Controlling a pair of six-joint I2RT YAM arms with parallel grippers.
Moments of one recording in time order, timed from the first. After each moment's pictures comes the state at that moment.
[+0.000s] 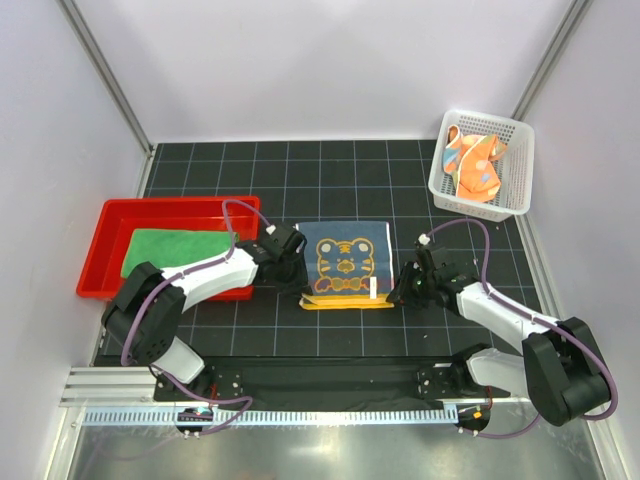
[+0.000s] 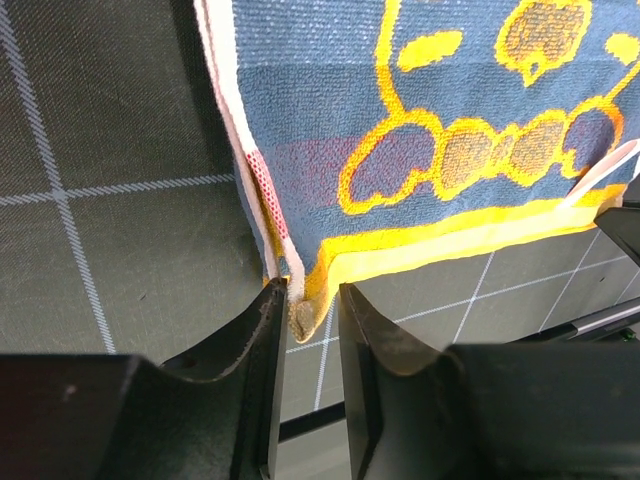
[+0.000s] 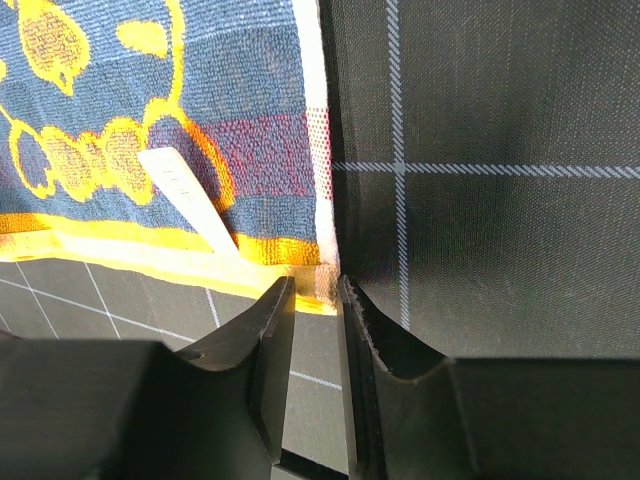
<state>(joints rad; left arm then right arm) -0.71 1.55 0.89 -0.44 0.11 -0.86 0.38 1.16 0.44 -0.27 -0.19 0.69</state>
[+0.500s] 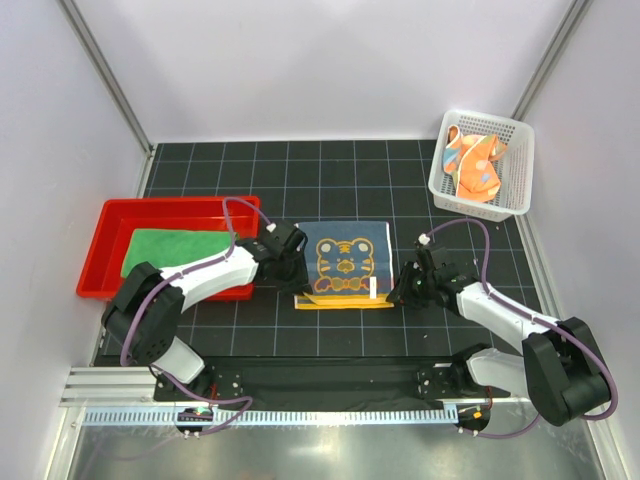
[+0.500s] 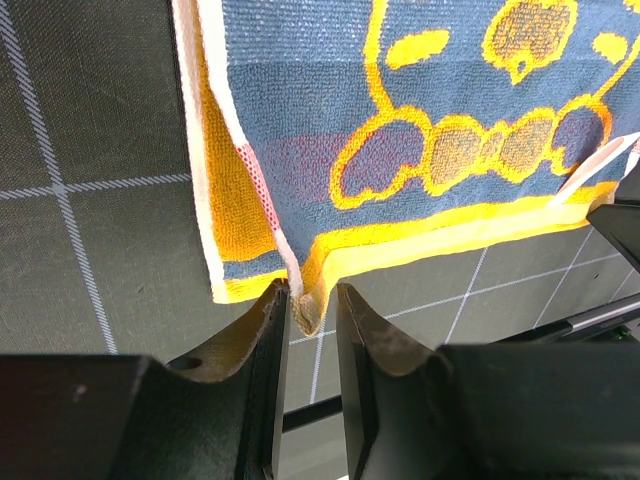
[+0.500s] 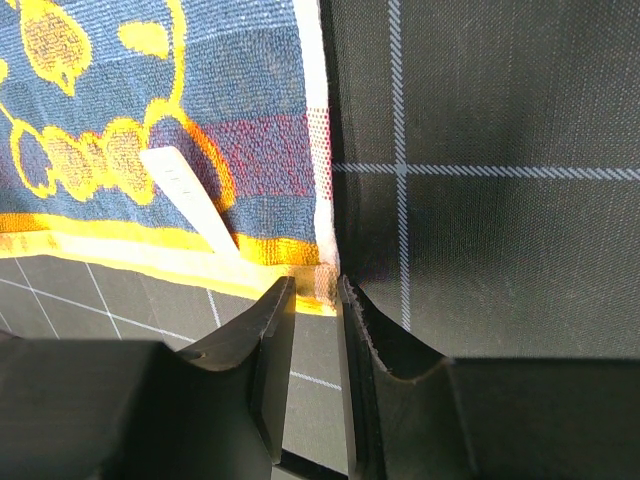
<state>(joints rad) -0.71 1.55 0.92 -0.47 0.11 -0.86 0.38 1.16 0.44 -0.27 -0.19 0.69</state>
